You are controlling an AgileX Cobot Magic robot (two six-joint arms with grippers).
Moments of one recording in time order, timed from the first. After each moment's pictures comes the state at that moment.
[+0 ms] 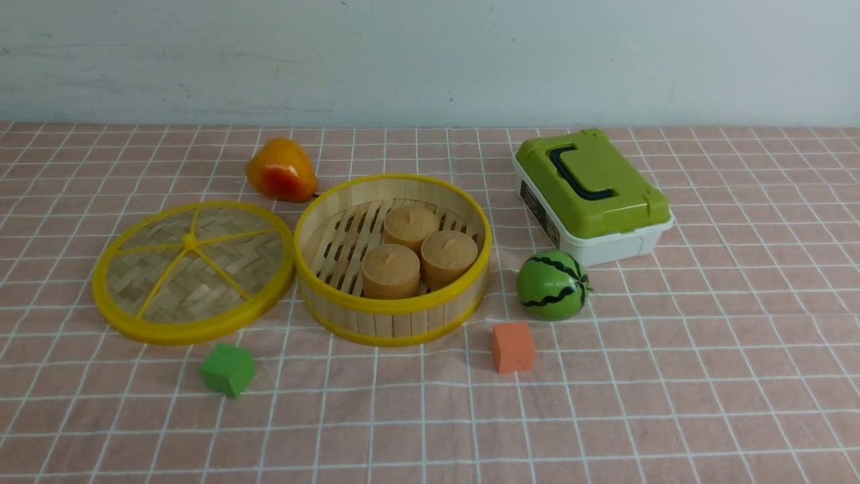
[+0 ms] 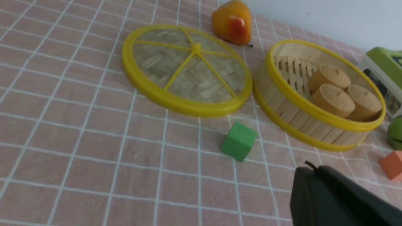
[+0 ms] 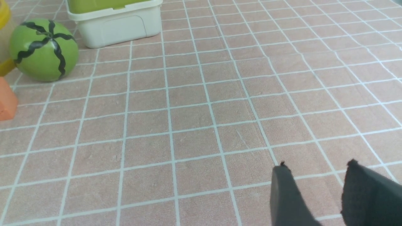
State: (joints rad) right arm -0.11 -0.01 0.02 0.02 0.39 0.10; left arm -0.09 0.19 -0.29 0.04 0.50 -0.37
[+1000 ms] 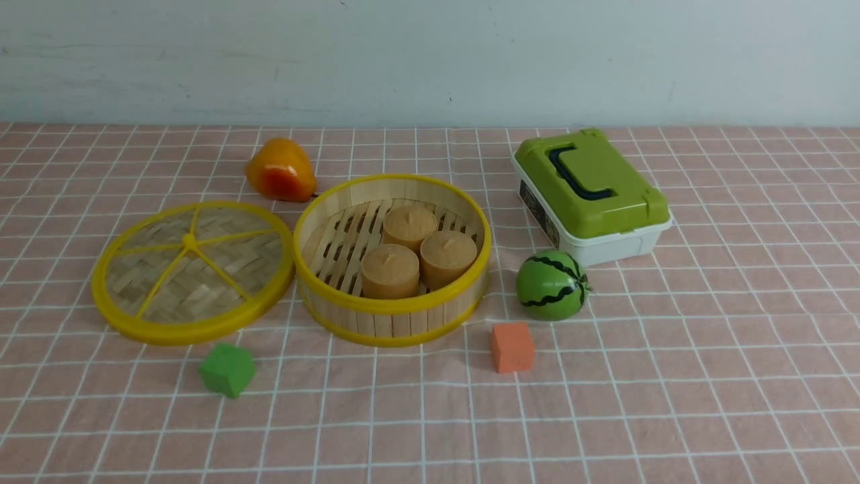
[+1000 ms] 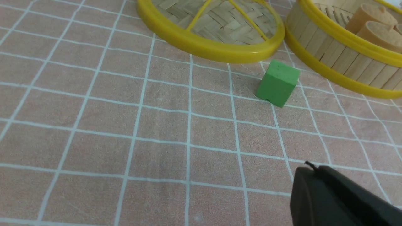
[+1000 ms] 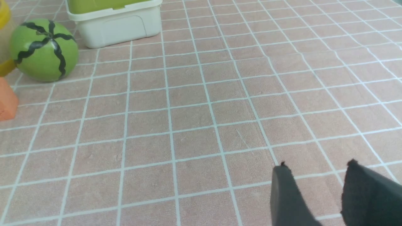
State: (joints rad) right arm -0.11 -0.01 0.02 0.02 0.39 0.10; left arm -0.08 -0.01 0.03 -0.02 0.39 -0.26
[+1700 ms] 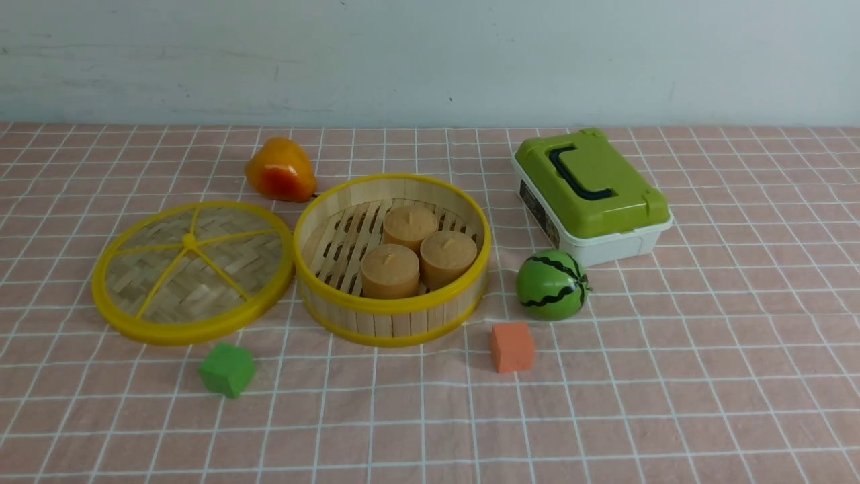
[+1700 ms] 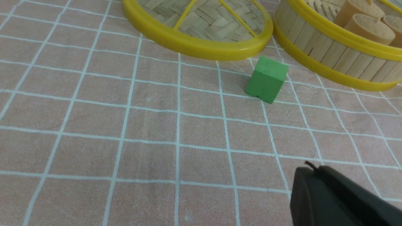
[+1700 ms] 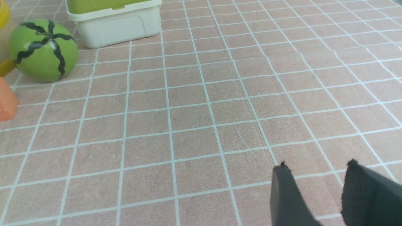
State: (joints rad) right arm -0.11 -0.01 0.02 0.02 0.39 0.10; left arm -0.08 -0.01 0.03 -0.08 0.39 -0.20
